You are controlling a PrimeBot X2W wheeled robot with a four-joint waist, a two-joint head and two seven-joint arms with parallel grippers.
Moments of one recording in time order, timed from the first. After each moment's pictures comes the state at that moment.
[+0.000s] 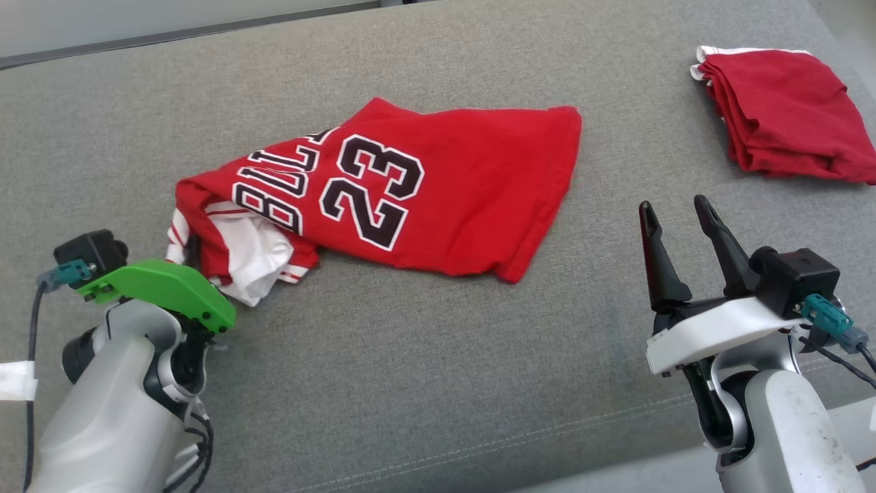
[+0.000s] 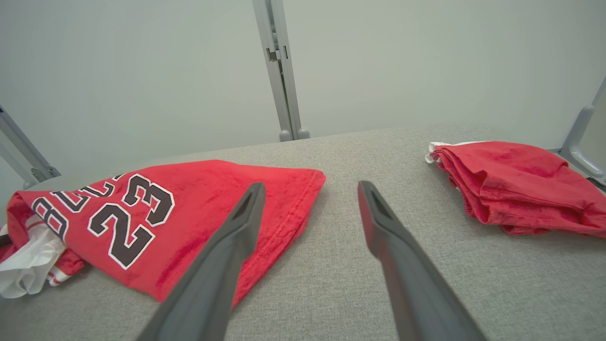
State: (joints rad) left arm -0.56 0.33 -0.49 0.62 -1.06 0.19 -0.03; right arm -0.19 -0.05 0.04 -0.01 0.21 0.13 -0.04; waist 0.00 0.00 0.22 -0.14
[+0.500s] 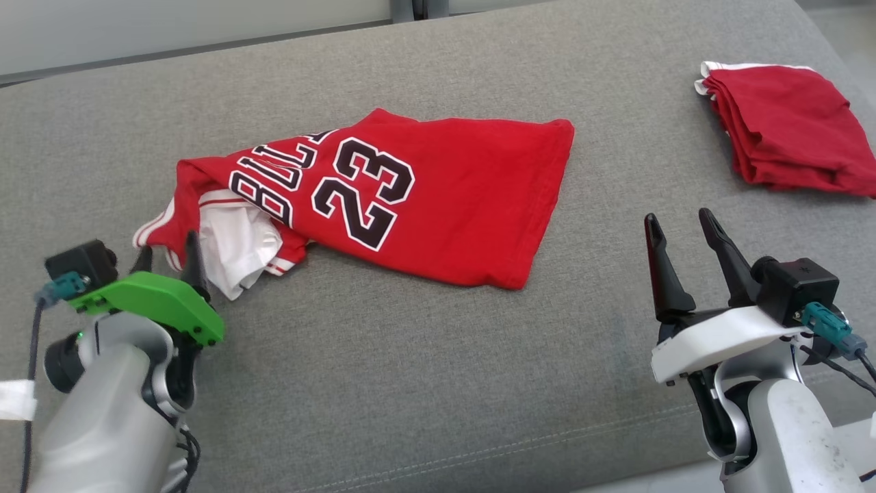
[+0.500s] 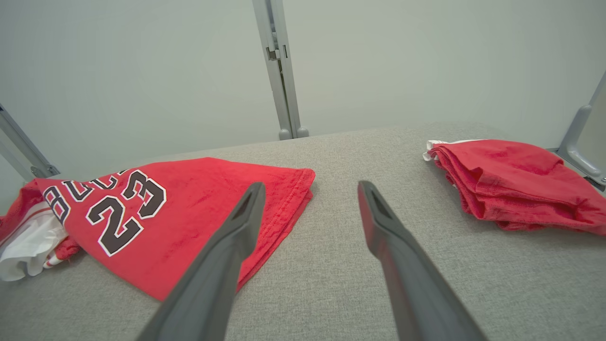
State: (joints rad) left arm -0.63 0.36 -0.52 0.79 -0.99 0.11 -0.15; right arm -0.18 -0.05 0.03 0.01 0.20 0.13 -0.04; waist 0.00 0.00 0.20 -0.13
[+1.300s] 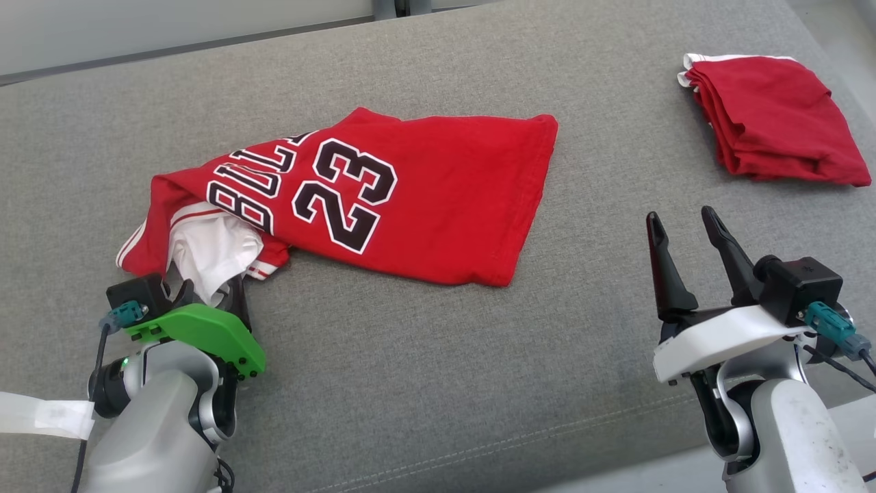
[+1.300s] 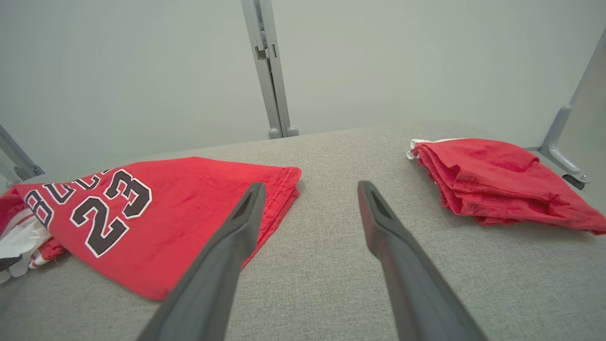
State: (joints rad) left arm -0.56 0.27 -0.58 0.84 -0.95 0.14 -0.21; right arm -0.17 -0.05 0.03 -0.01 0.19 0.13 -0.03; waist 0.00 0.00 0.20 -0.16
